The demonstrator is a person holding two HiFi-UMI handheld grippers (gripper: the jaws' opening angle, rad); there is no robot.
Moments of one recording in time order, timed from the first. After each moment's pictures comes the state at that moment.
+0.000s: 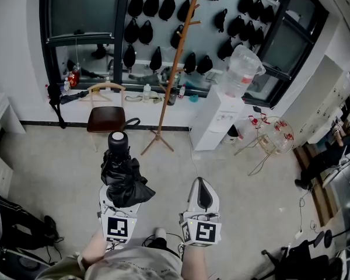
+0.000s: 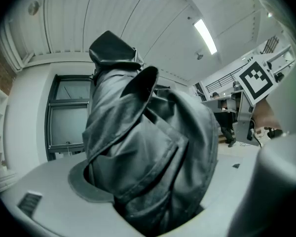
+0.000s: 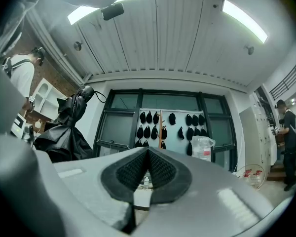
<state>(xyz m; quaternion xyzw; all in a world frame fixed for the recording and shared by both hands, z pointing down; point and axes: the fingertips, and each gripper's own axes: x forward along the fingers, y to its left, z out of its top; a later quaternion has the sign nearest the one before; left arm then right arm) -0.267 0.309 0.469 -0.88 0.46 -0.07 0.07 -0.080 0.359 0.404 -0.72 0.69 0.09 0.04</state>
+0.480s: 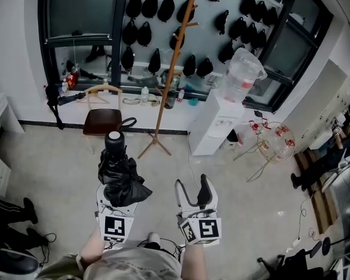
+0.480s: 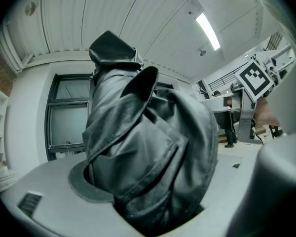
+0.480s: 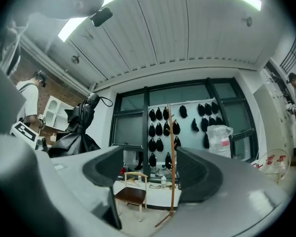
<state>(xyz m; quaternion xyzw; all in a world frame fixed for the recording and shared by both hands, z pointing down) -0.220 0.271 0.465 -0.88 0.47 -0.07 0.08 -0.043 0.308 0.407 -0.65 0.75 0.03 0.07</state>
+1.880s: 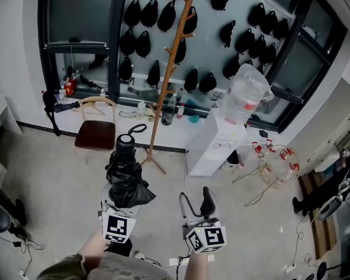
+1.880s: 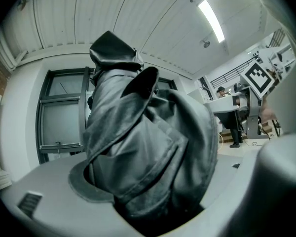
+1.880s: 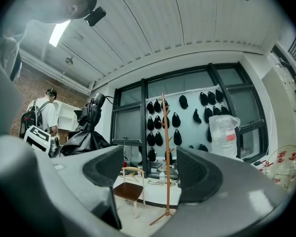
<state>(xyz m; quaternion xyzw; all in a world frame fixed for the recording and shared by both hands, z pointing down) -0.078 0.140 0.474 -0.87 0.48 -0.08 0.07 0.102 0.189 0.425 -0.61 0.79 -0.01 0.05</state>
